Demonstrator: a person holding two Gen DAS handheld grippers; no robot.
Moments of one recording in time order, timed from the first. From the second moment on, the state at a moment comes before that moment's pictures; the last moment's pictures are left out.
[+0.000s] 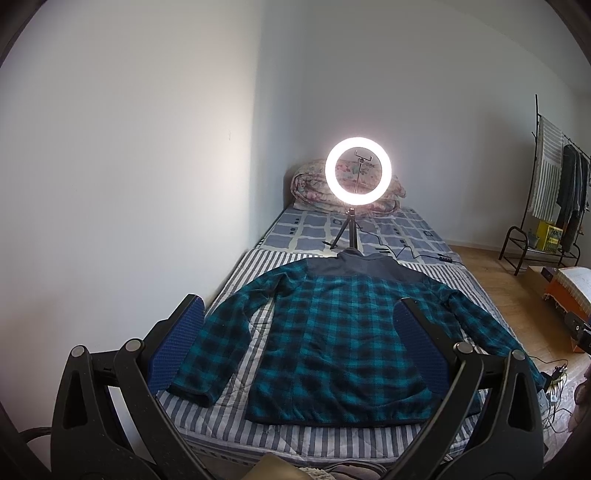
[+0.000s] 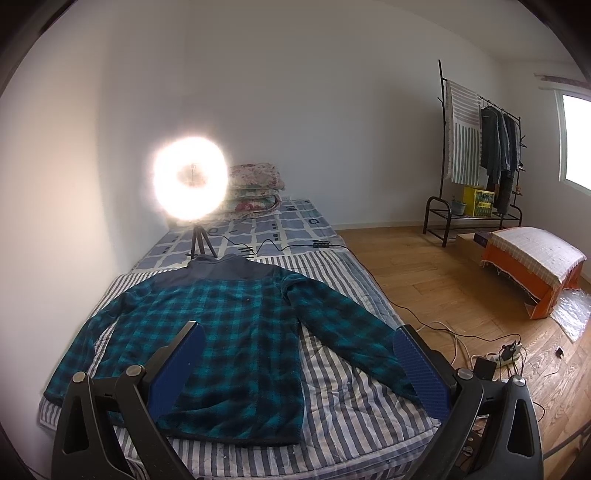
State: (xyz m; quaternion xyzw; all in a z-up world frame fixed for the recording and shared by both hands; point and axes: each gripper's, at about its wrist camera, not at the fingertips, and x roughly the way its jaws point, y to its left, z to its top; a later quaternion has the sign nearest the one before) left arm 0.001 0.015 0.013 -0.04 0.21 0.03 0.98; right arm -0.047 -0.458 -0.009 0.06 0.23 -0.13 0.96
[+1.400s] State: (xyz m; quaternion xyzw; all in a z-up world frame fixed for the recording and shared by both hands) left arm -0.001 0.014 0.013 -0.04 0.20 0.03 0.98; right arm -0.046 -0.454 0.000 0.05 0.22 -0.13 0.97
